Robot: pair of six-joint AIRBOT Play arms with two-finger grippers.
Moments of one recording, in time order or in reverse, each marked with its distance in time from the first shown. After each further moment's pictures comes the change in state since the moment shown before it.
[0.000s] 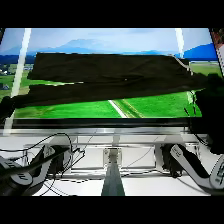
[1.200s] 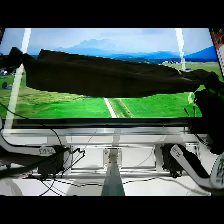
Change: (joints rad) left arm -0.478 -0.790 0.780 -0.119 0.253 -0.240; right arm 0.011 -0.077 -0.155 0.207 -0.480 0.286
